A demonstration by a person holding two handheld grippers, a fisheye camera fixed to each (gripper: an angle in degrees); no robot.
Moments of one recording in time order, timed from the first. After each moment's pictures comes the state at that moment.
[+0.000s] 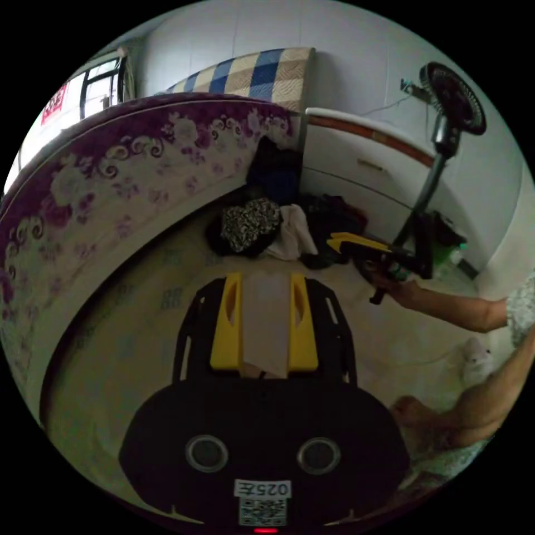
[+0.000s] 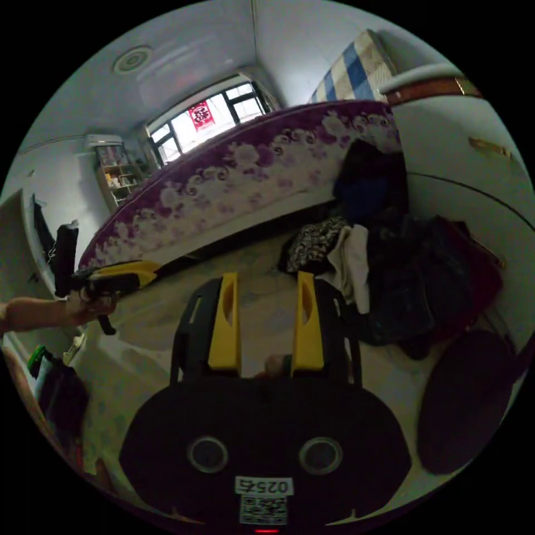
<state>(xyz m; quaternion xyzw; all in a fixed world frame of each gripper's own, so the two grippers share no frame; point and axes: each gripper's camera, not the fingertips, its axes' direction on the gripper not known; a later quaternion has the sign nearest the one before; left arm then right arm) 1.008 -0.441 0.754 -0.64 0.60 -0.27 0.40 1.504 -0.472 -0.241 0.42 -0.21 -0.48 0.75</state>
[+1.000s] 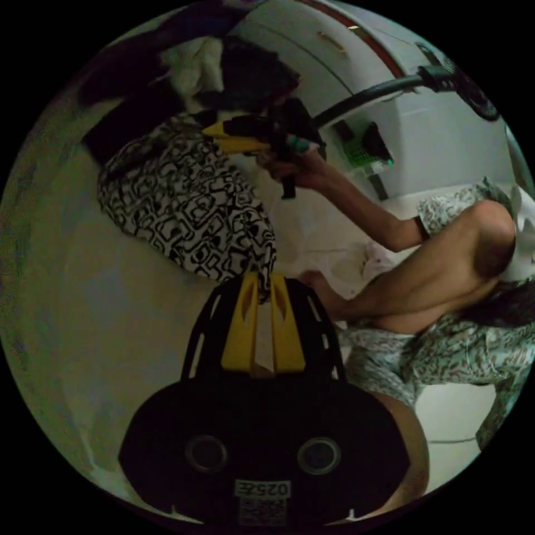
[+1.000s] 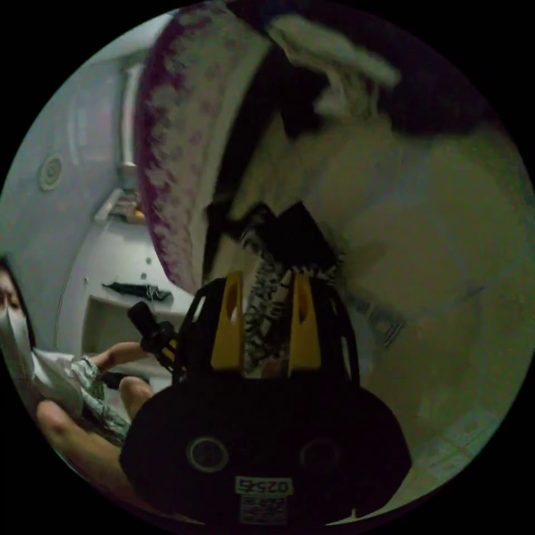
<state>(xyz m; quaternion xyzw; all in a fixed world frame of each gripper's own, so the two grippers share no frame) 1.168 -0.318 0.456 -0.63 0.74 -0.24 -0.05 1.650 -0.590 0.092 -0.03 -0.37 -0.39 0.84</state>
